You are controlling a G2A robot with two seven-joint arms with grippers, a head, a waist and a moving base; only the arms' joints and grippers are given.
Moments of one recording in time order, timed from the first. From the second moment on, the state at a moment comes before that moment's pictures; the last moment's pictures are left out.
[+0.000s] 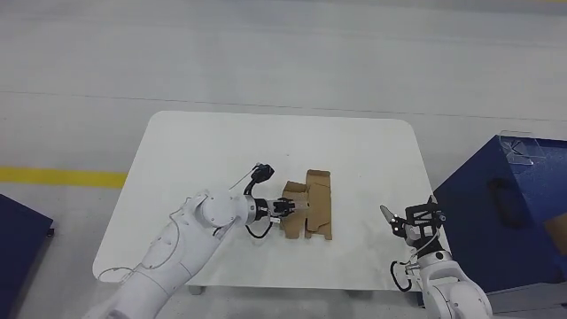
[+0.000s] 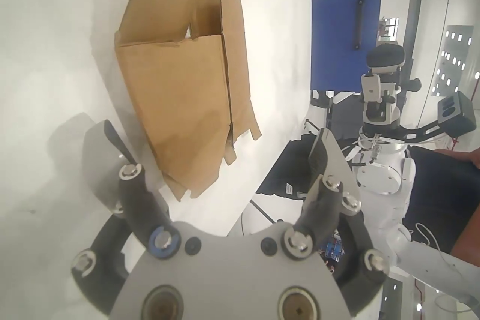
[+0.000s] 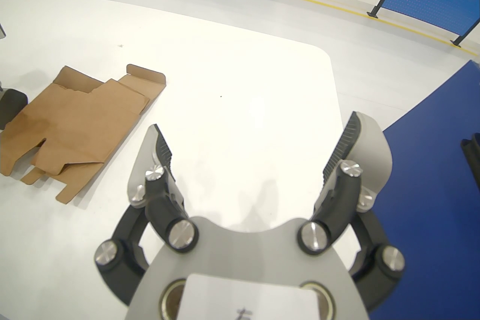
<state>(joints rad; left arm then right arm) 0.71 -1.39 -0.73 -0.90 0.04 -0.16 -0.77 -1.73 -1.15 1.60 -1.80 -1.33 0.00 0.00</state>
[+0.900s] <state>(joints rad) 0.92 -1.30 -1.04 -1.27 -0.18 -0.40 -1.02 -1.73 -1.15 1.60 -1.80 -1.33 0.00 0.00</state>
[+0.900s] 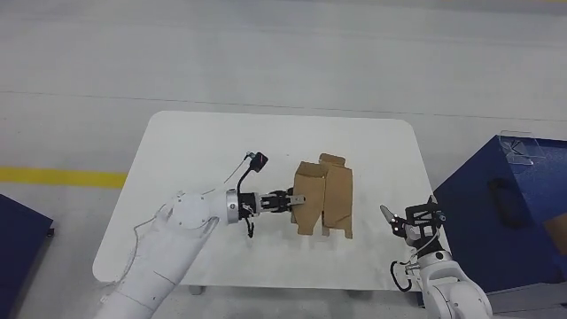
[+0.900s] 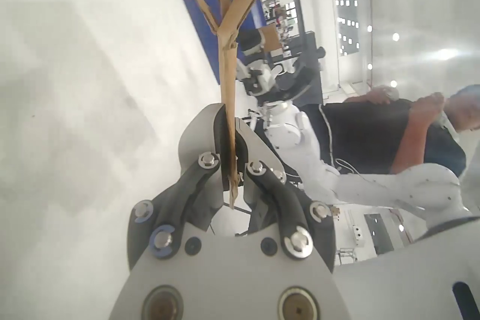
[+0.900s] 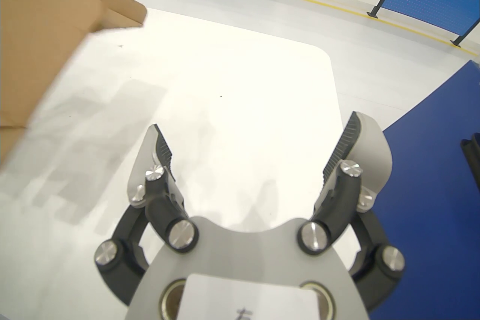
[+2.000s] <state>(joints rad) 1.21 -1.22 -1.30 -1.68 -0.24 -0.31 -1.12 -1.48 -1.10 1.79 -1.85 0.15 -0.10 1.13</state>
